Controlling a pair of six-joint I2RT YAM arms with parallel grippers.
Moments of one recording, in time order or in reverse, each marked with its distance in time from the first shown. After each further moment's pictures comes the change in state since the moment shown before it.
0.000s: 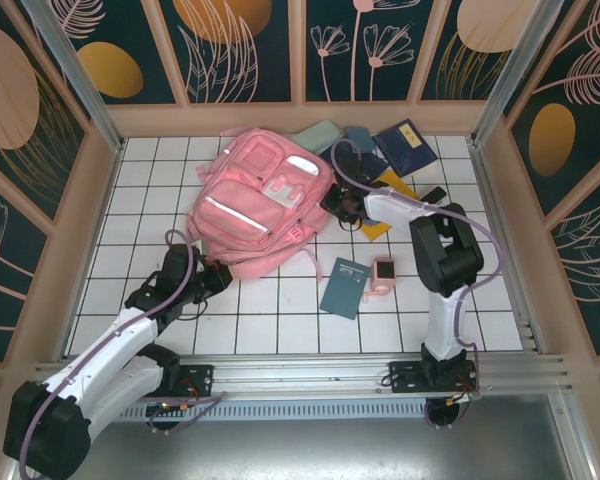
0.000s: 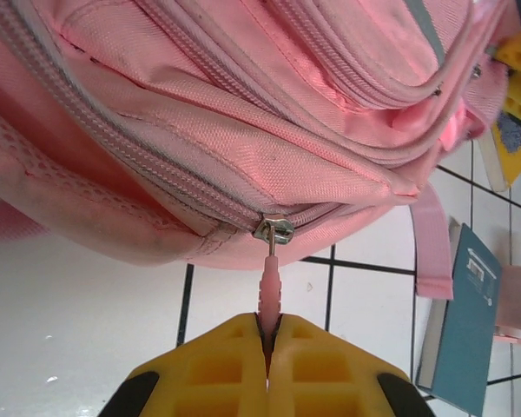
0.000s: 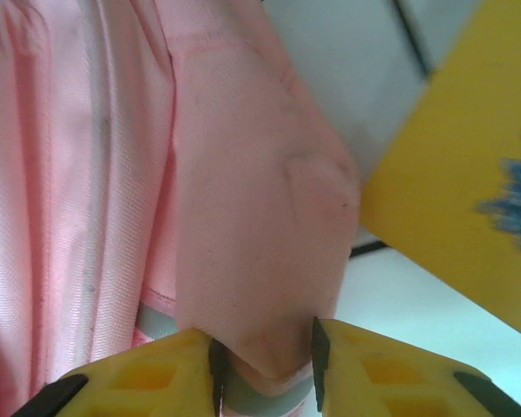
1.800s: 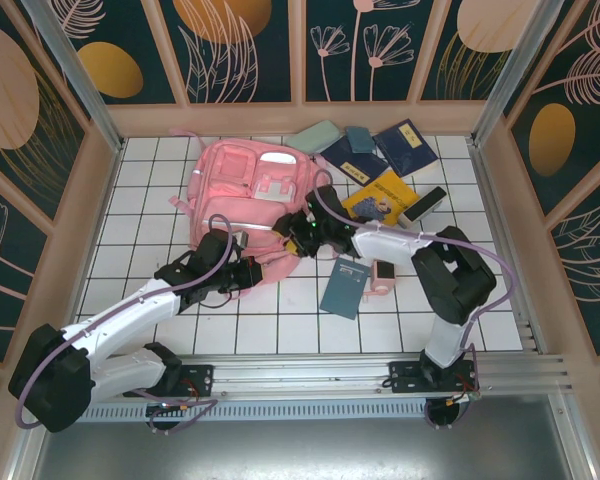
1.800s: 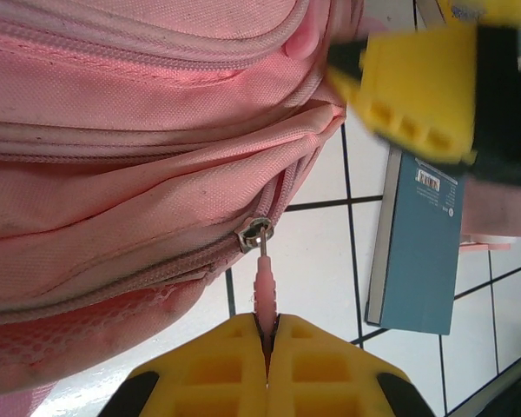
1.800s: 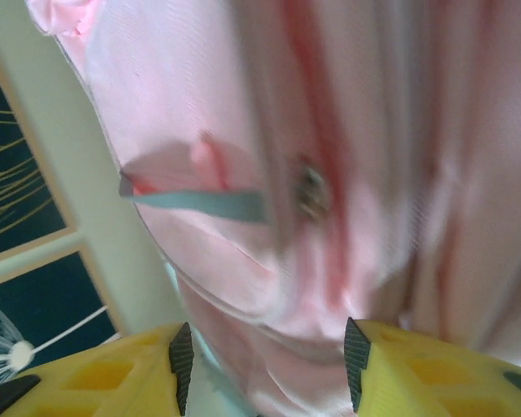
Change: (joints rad) left arm -0.225 0.279 0.200 0.009 0.021 0.054; right arm 0.243 -0.208 -0.251 0.297 -0.343 0.397
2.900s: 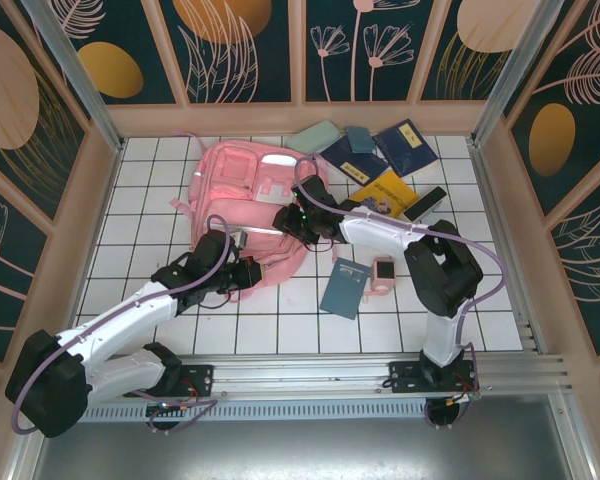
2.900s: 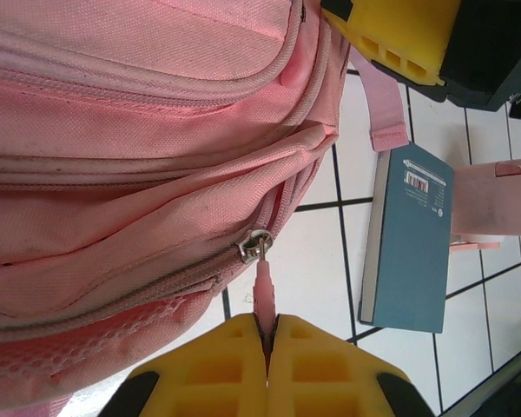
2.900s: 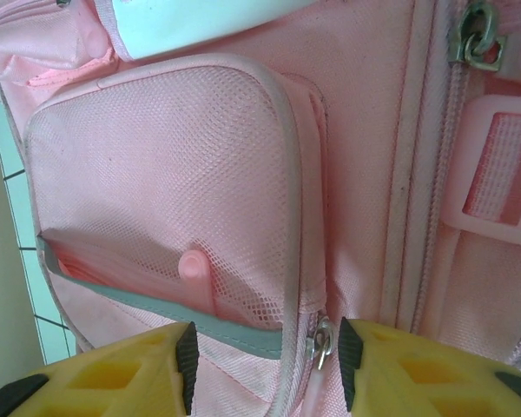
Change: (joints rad) left arm -0.004 -0.033 -0.006 0.000 -0.007 0.007; right arm 0.024 0.063 0.159 -0.240 0.220 -0.276
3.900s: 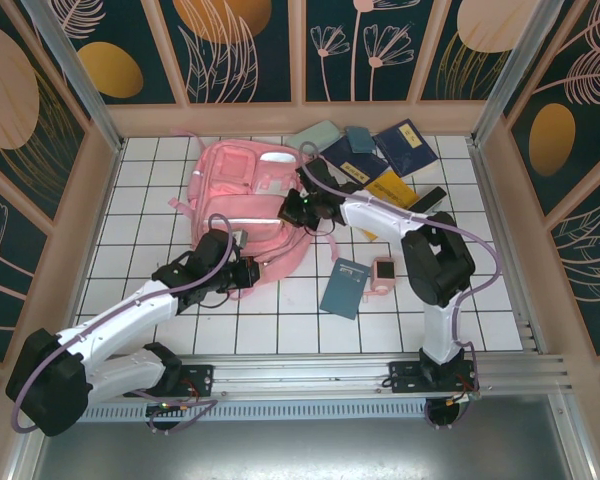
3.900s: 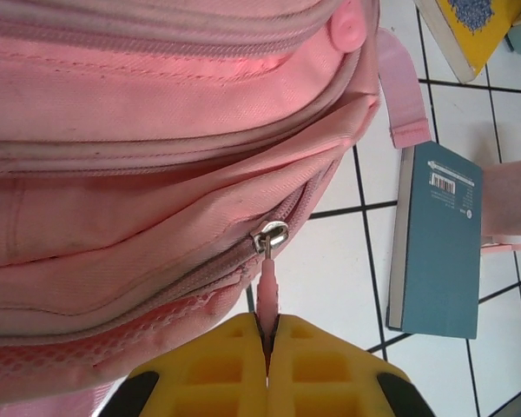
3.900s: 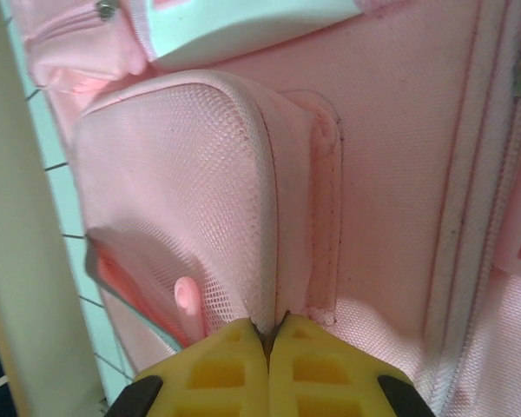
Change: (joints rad) left arm -0.003 0.008 0.022 -0.037 -0.064 0.065; right arm -0.077 0.074 0.171 -0.099 -0.161 -0.025
